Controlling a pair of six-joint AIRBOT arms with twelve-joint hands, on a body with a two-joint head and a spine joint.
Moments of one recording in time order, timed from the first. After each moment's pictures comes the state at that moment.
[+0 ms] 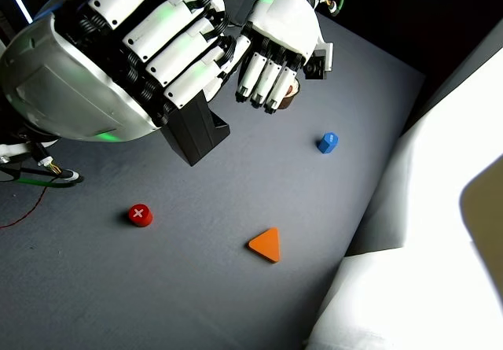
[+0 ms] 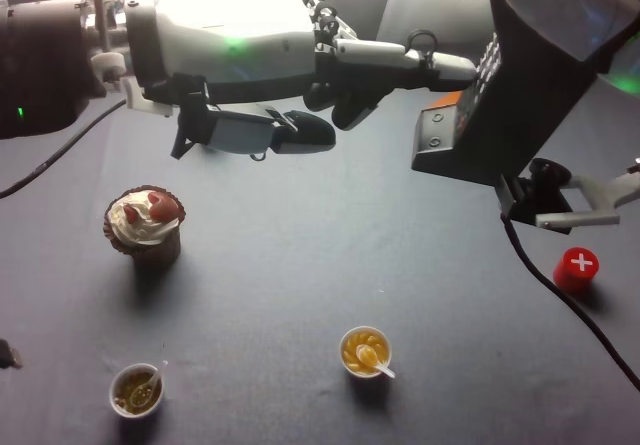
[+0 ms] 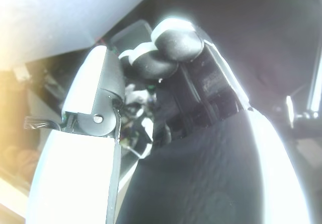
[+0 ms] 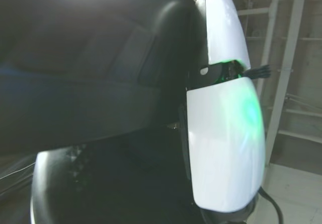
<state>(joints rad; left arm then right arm) 0.28 -0.89 1.54 1.12 -1.01 -0.10 -0.48 -1.16 1.10 0.23 1.57 0.23</state>
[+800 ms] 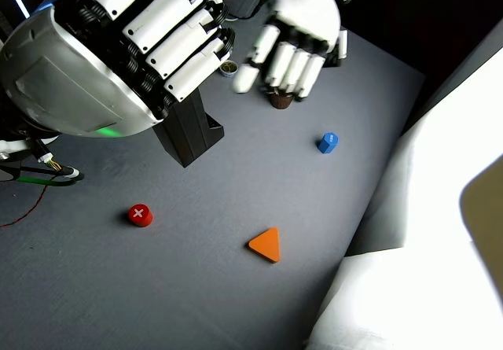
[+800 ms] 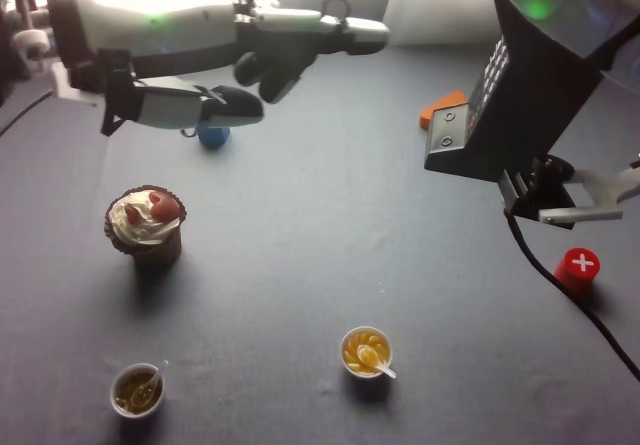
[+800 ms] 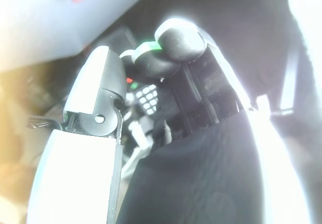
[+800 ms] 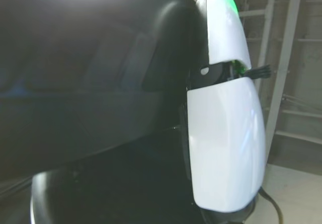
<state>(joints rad) 0.32 -0.82 1.62 1.09 -1.01 -0.13 -0.47 -1.16 1.11 0.22 1.56 0.23</state>
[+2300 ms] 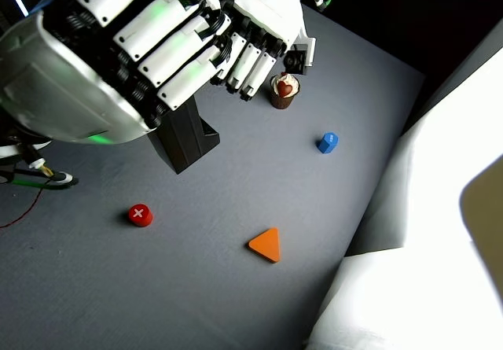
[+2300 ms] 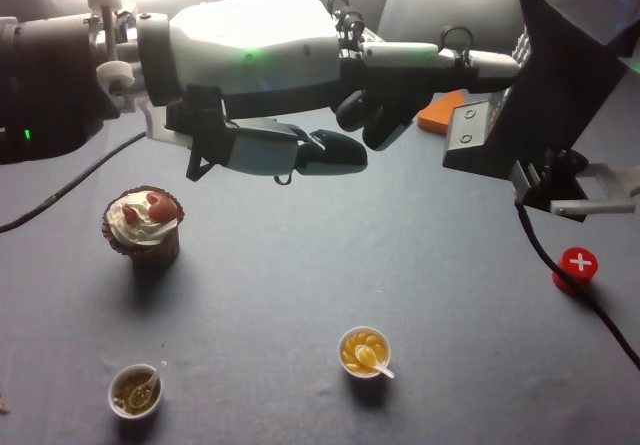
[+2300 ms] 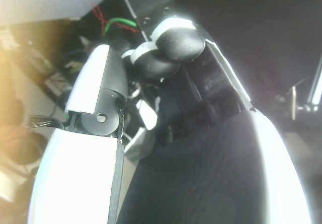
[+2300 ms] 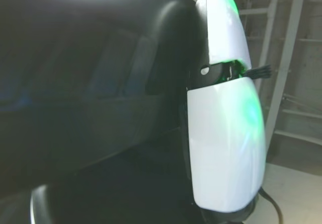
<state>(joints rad) 0.29 -0.84 1.40 1.06 -0.98 -0.16 -0.47 -1.14 1.09 0.25 1.58 0.22</state>
